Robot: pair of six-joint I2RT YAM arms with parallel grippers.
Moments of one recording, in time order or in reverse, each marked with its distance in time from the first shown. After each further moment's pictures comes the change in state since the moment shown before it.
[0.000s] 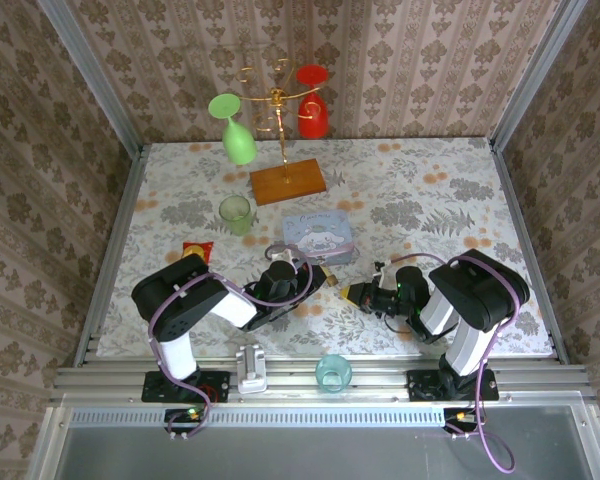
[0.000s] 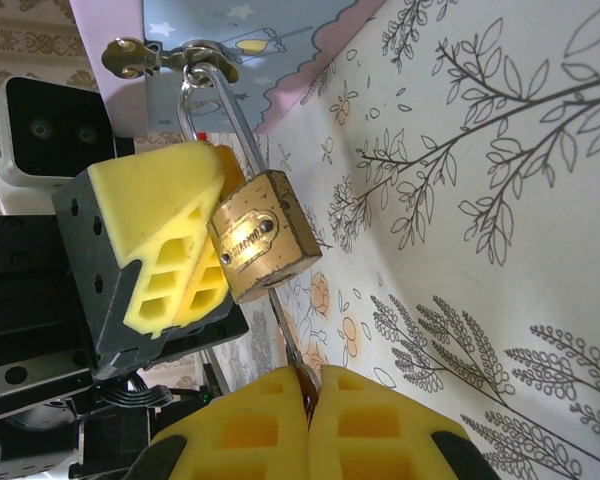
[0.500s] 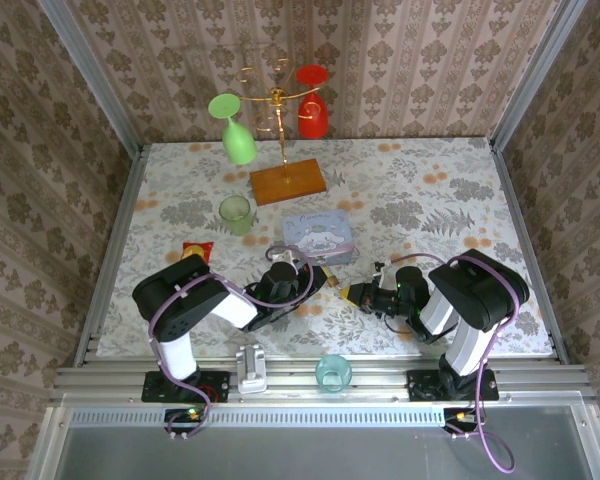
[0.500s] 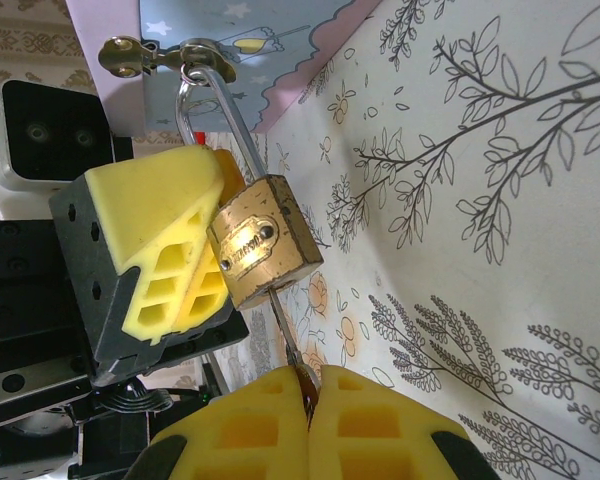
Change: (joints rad) left arm -0.013 0.006 0.000 0.010 -0.010 -0.007; right arm 0.000 0.003 0.000 0.000 0.000 0.000
